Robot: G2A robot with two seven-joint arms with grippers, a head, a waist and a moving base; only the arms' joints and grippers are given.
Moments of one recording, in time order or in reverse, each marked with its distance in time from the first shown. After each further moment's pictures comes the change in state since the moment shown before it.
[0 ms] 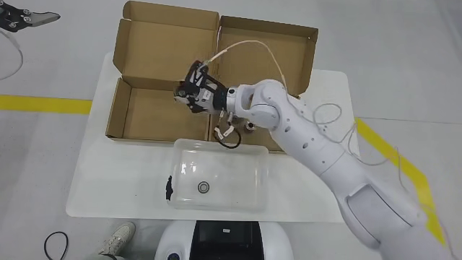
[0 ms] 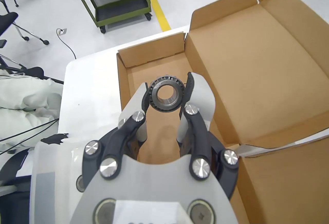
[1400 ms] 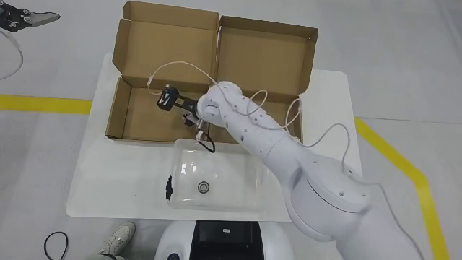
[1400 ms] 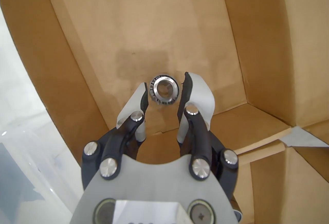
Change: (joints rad) left arm 0.000 0.000 0.000 0.000 0.000 0.000 0.000; right arm 0.205 -0.437 -0.270 0.700 -0.057 0.125 0.234
